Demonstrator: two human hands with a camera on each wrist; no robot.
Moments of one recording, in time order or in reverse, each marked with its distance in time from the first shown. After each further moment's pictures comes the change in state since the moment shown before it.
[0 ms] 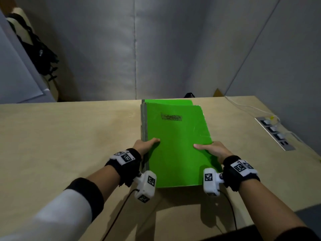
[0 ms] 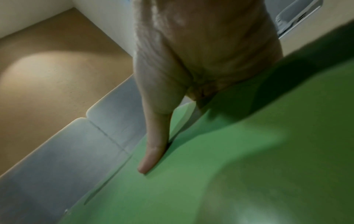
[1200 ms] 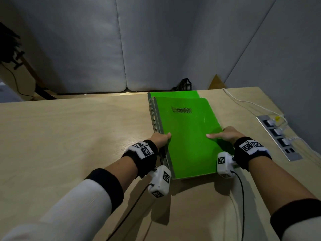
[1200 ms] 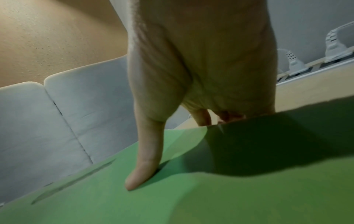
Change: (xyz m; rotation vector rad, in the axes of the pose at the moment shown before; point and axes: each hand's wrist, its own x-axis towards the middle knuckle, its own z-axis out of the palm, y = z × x) left_hand 0.077 0.085 0.127 0.229 -0.186 -0.079; right_hand 0.151 -0.018 -0.114 -0.271 0.082 0.156
